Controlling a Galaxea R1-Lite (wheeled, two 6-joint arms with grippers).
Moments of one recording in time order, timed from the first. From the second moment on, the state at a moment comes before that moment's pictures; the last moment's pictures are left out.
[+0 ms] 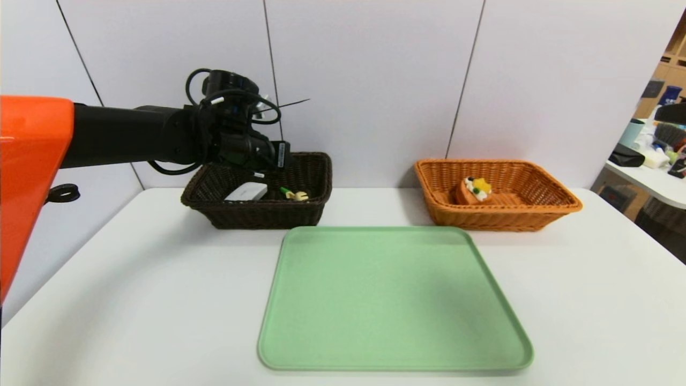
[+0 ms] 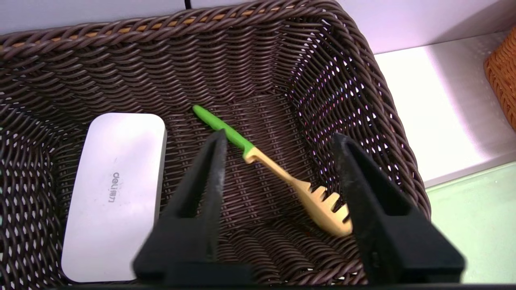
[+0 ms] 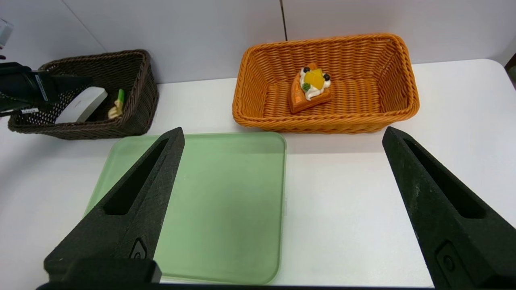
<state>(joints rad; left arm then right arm) -0.33 2.08 -1.77 0.16 -0.03 -0.14 0.30 1.08 -1.27 0.44 -0.16 0.23</state>
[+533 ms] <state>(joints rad) -0.33 2.04 -1.74 0.18 0.00 -0.14 0.30 1.08 -1.27 0.44 -0.16 0.23</state>
